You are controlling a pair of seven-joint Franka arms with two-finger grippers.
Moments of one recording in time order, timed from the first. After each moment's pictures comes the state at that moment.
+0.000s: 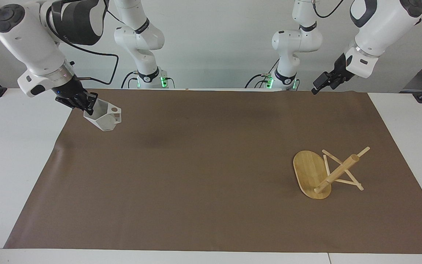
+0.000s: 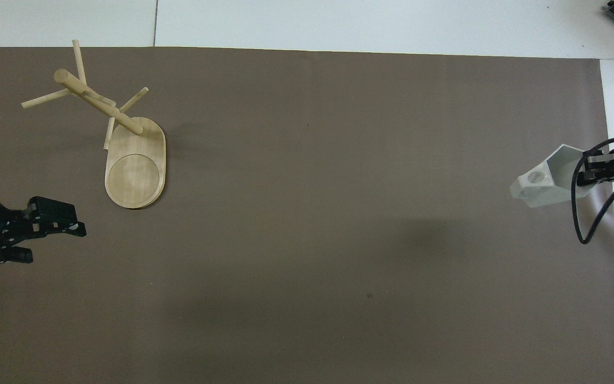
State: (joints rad) left arm -0.07 -0.23 0.02 -1.91 -0.23 1.54 -0.46; right arm -0.11 0.09 0.01 -1.54 0.01 1.52 -0.05
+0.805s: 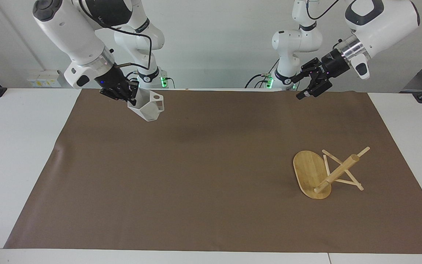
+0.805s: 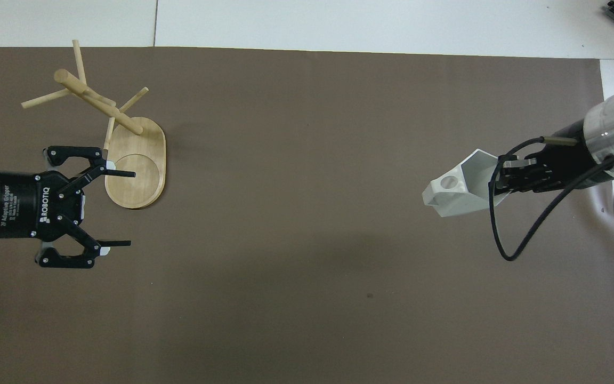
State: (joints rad) left arm -0.07 -0.25 -0.02 -1.98 -0.79 1.76 -1.38; right arm -0.10 0.06 0.20 -1.54 0.26 1.50 0.19
